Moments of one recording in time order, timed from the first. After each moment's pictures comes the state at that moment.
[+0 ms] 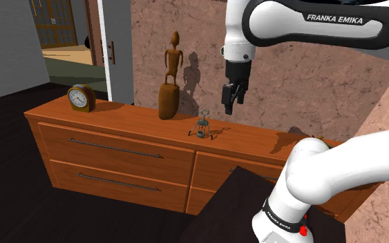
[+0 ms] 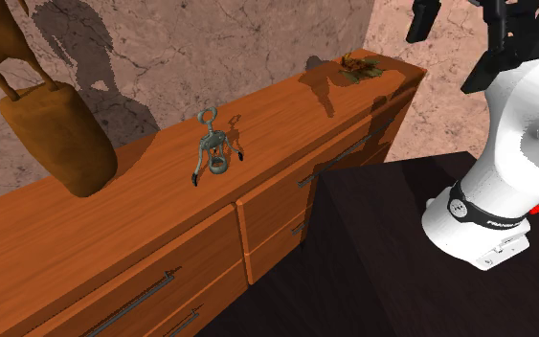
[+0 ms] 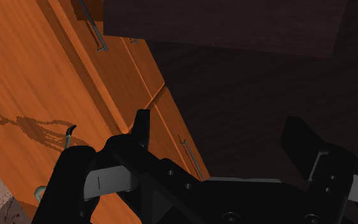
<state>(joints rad) 0.02 -0.80 0.07 -2.38 -0.09 1.46 0.04</state>
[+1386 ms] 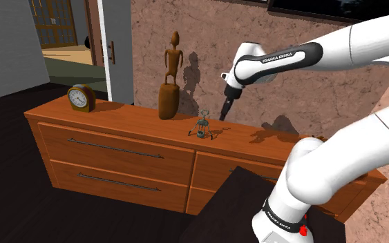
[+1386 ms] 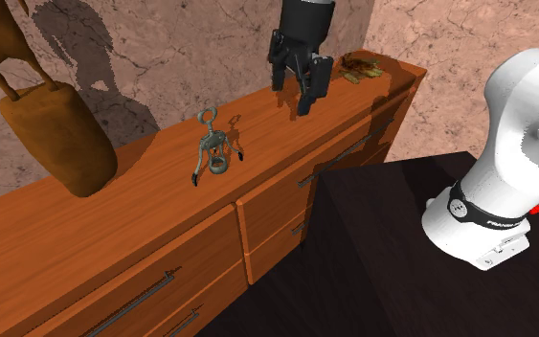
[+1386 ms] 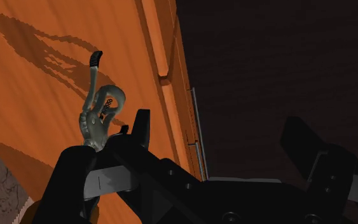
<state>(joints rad) 0.04 -0.55 -0.48 -2.55 -0.24 2.17 -0.56</state>
